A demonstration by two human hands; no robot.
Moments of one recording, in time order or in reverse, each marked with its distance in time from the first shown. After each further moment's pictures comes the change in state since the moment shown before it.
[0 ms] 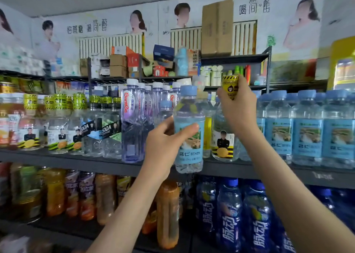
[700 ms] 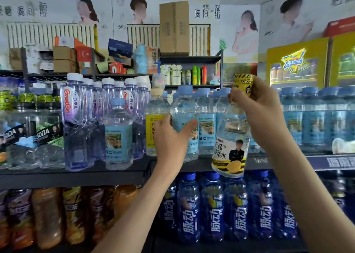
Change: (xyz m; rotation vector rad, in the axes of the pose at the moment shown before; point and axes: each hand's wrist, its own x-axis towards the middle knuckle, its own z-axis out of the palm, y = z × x) left_hand 0.022 -0.038 0.103 0.287 0.025 0.190; right_hand -0.029 -0.007 -0.126 0.103 0.018 0.053
